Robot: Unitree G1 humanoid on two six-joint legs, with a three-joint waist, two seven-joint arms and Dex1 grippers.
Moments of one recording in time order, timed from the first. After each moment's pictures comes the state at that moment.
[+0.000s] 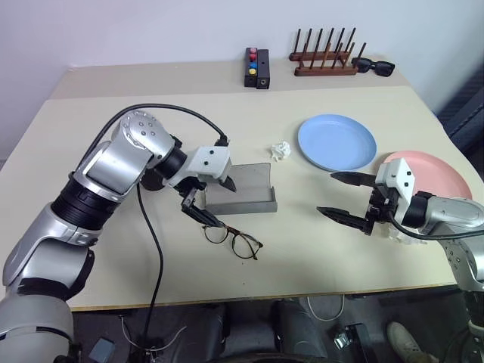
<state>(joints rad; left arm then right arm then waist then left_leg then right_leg) -0.93 0.74 -0.48 0.05 -0.18 0.36 -1.61 -0.15 -0.82 -0.17 -0.21 0.50 0.36 1.05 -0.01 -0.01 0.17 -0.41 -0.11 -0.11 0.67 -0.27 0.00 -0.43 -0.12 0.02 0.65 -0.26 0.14</state>
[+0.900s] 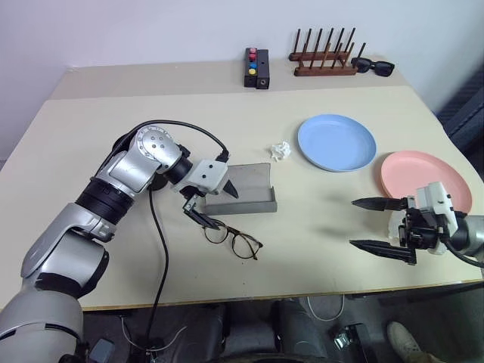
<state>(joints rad) -0.99 0.69 -0.65 0.39 -0.23 -0.07 -1.61 -0.01 -0.89 -0.28 -0.09 0.57 0.23 1.40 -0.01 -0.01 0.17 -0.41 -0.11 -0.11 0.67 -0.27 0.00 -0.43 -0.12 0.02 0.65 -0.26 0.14</state>
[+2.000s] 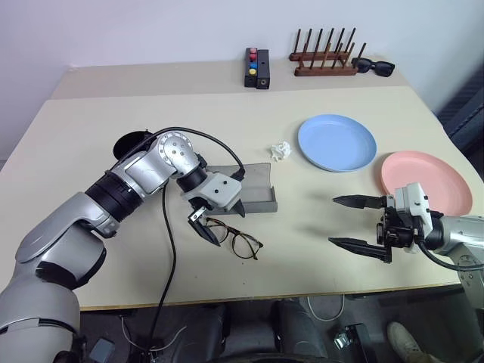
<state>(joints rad) -1.07 0.70 -0.85 0.35 -0.29 -0.06 -1.61 -0.02 -0.84 -0.23 -0.19 0.57 0.23 1.28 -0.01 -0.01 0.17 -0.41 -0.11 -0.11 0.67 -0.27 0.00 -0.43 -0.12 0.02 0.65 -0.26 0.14</state>
